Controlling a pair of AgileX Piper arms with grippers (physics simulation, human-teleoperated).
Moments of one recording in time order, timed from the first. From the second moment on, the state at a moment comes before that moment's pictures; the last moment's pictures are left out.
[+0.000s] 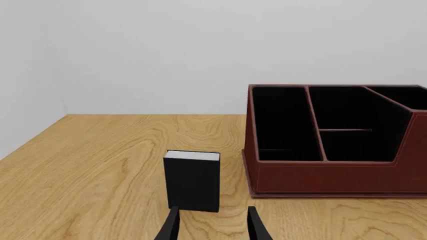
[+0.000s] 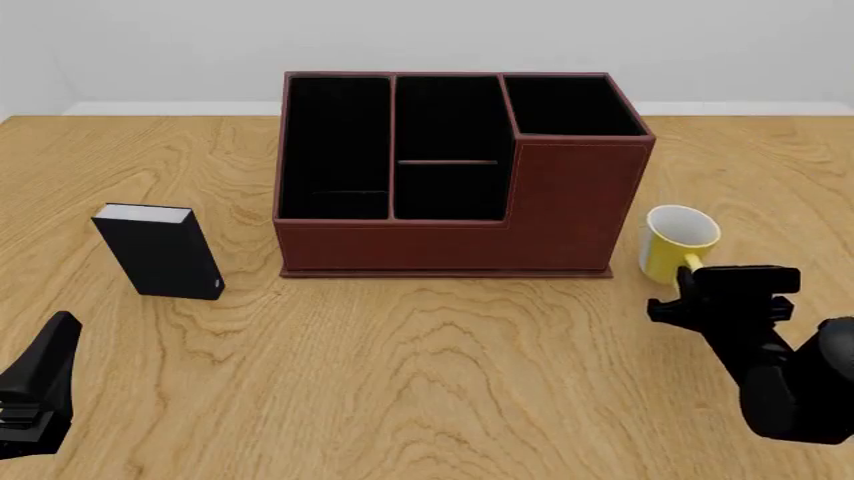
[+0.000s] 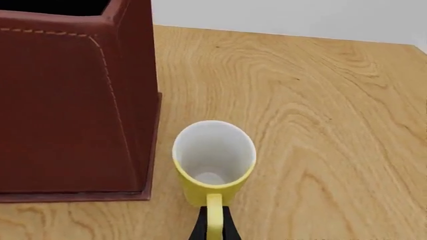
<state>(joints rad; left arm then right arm) 0.00 0.00 0.00 0.00 0.00 -0.09 1.93 -0.35 -1.22 -0.12</state>
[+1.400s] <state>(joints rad) 0.00 0.00 0.00 0.00 0.00 -0.07 1.72 -0.16 -1.22 -0.16</state>
